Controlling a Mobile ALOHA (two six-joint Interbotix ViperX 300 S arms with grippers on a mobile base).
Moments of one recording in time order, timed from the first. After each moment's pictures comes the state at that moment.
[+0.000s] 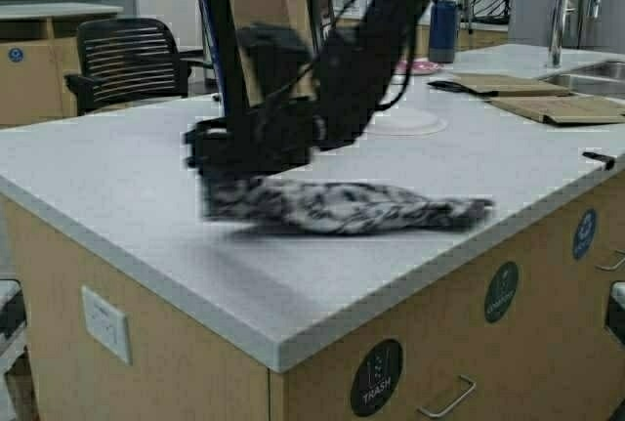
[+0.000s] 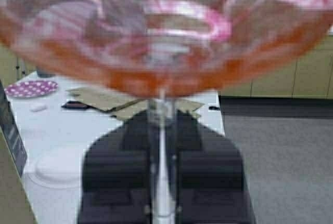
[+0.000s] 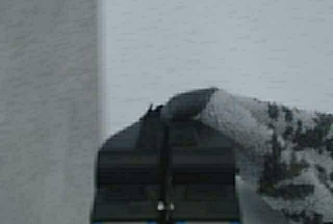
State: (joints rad) left arm -0.57 -0.35 0.87 0.17 -0.74 -0.14; right arm 0.87 0.65 0.37 0.02 -0.68 0.20
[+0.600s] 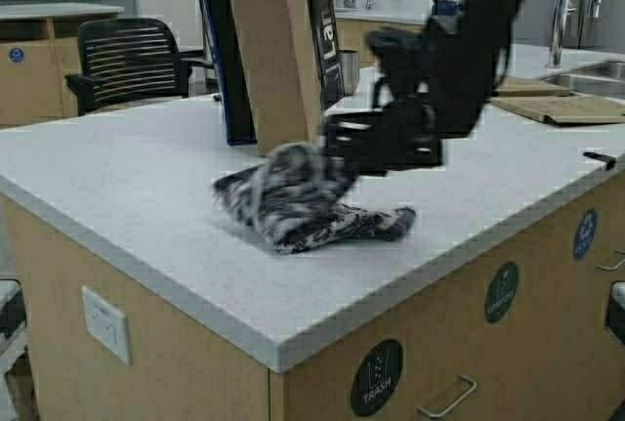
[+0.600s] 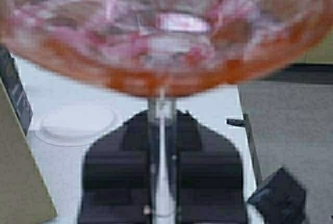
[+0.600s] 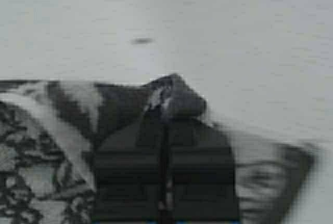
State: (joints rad) left arm -0.54 -0.13 0.82 0.17 -0.77 -0.13; right arm 0.48 0.56 0.60 0.12 -0.71 0.19
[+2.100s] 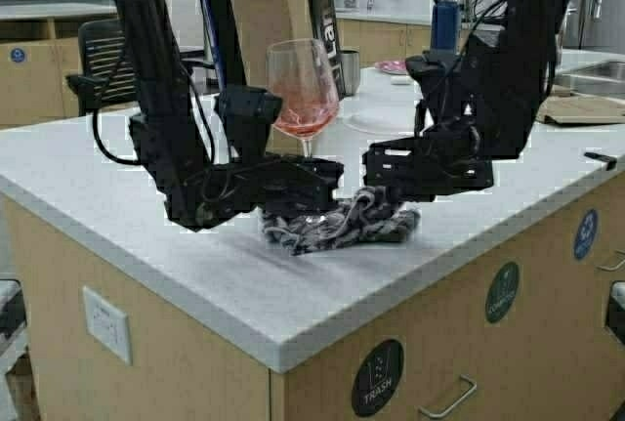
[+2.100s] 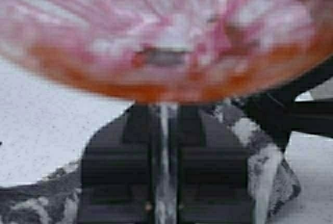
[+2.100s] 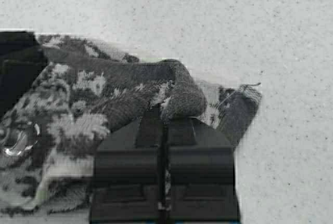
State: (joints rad) left arm -0.55 0.84 0.51 0.18 -1.29 -0.08; right arm 0.41 0.57 0.72 0.11 -0.78 0.15
